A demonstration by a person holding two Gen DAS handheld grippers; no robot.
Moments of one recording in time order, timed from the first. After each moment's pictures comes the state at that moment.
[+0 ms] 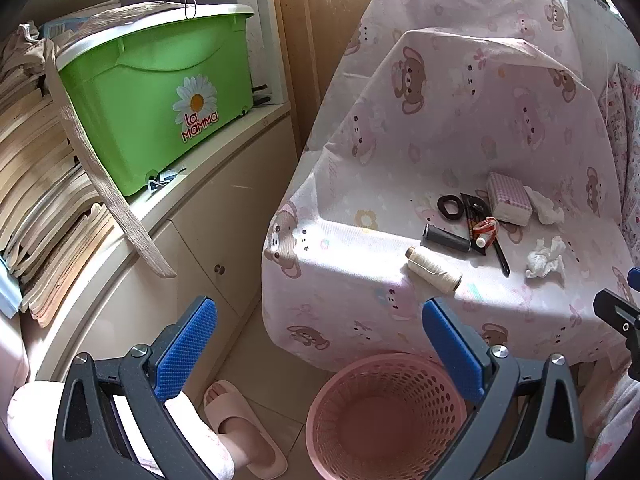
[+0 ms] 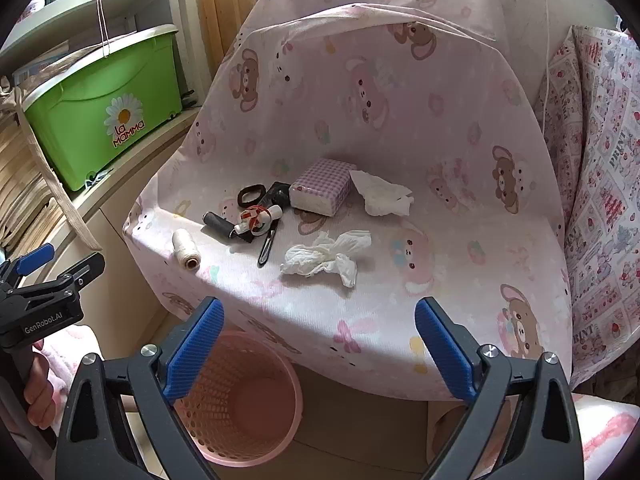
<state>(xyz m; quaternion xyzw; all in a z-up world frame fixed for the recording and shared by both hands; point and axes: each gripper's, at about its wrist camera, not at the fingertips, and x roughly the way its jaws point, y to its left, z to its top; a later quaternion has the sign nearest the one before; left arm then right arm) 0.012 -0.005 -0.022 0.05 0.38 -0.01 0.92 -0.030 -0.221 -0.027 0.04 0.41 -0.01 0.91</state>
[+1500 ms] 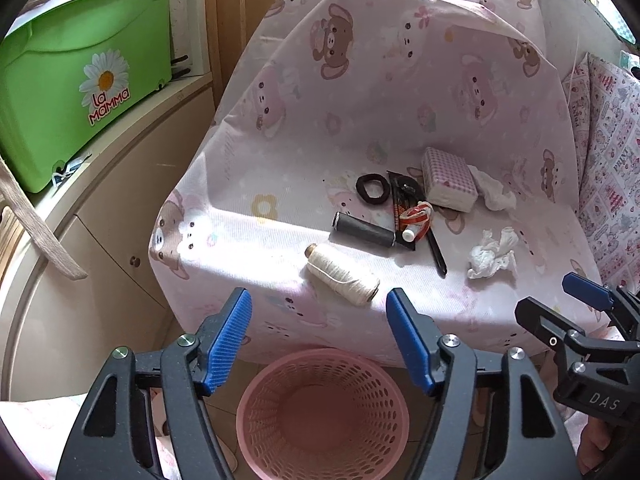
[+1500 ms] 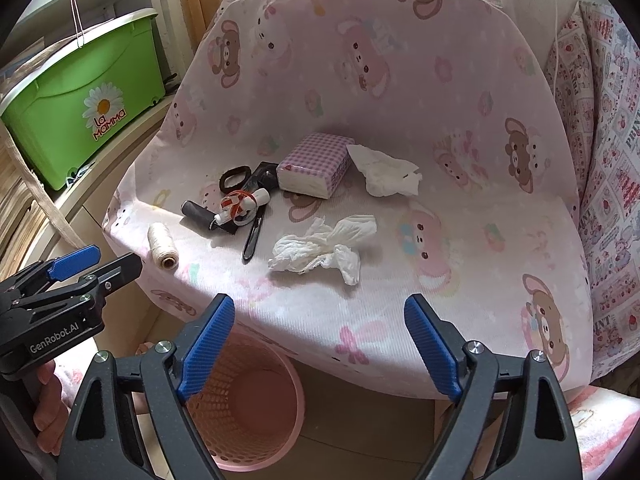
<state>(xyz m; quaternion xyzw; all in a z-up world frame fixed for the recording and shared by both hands) 0.053 -0.053 -0.045 0.03 0.43 -0.12 0.89 0.001 -0.222 -0.052 0.05 0.44 -0.02 0.90</state>
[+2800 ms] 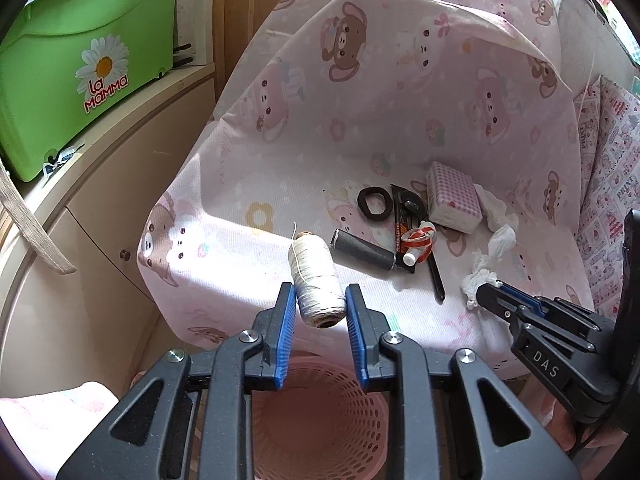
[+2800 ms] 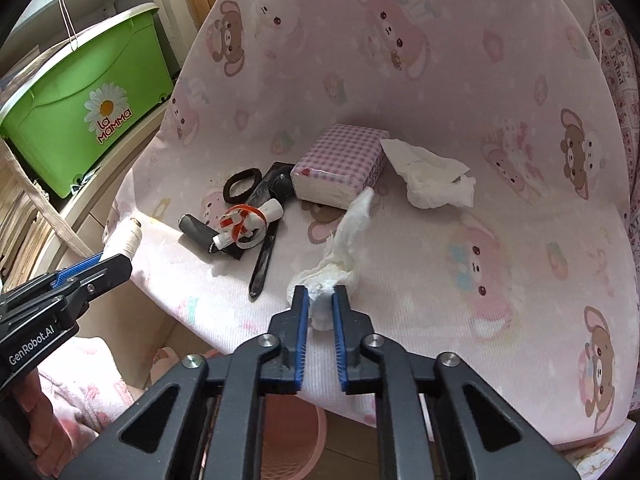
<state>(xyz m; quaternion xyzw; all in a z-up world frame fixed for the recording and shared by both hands) 0.069 -0.050 -0.042 -0.01 0.45 -0.12 0.89 0.050 -0.220 -0.080 0.08 0.45 0.03 0.89</state>
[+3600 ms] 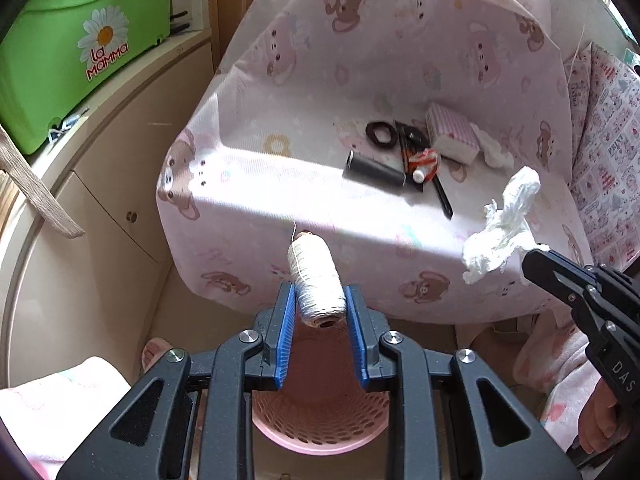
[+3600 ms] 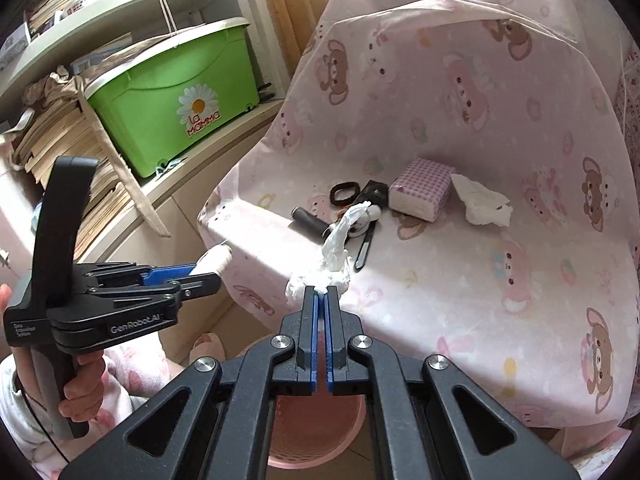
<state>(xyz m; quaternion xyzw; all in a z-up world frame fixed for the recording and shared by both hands) 0.034 -0.027 -0.057 0.01 0.51 -0.14 0.85 -0.022 -0.179 -0.041 0.05 0.41 0.15 0.90</state>
